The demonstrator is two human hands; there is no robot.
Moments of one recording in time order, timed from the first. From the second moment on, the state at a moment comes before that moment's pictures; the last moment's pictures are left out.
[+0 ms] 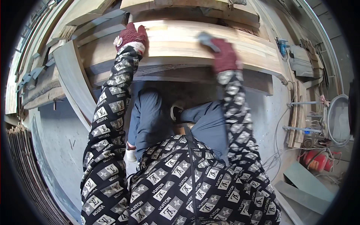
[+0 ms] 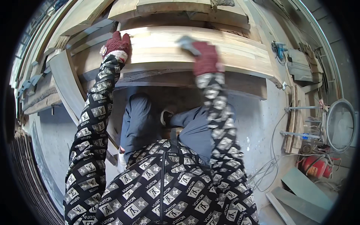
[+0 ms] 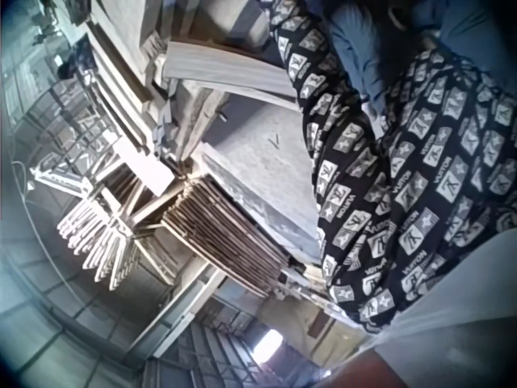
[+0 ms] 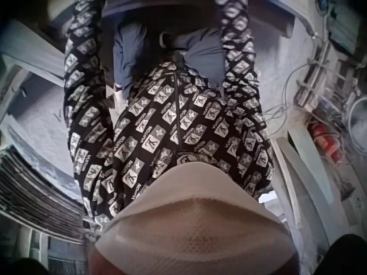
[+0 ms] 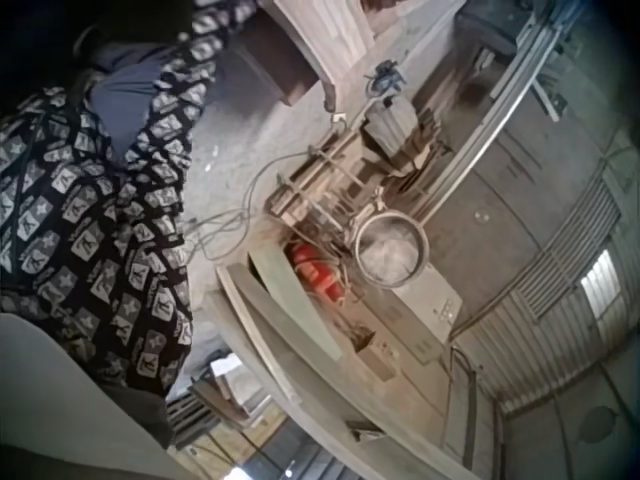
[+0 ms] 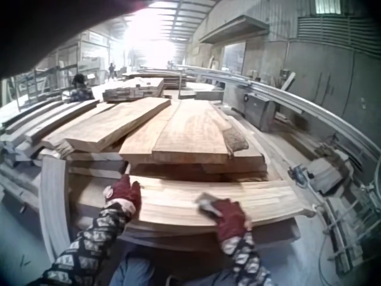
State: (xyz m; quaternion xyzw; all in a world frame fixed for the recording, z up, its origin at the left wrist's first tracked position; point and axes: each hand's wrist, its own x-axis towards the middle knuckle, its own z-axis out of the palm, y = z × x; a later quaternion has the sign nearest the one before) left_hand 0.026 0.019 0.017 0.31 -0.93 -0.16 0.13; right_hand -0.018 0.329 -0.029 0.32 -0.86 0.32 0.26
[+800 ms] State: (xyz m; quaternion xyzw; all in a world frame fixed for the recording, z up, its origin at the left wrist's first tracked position) left_hand 0.025 0.021 0.017 0.31 -0.93 -0.14 0.14; right_hand -0.082 0.427 -0.046 0.18 -0.91 0.22 0.29
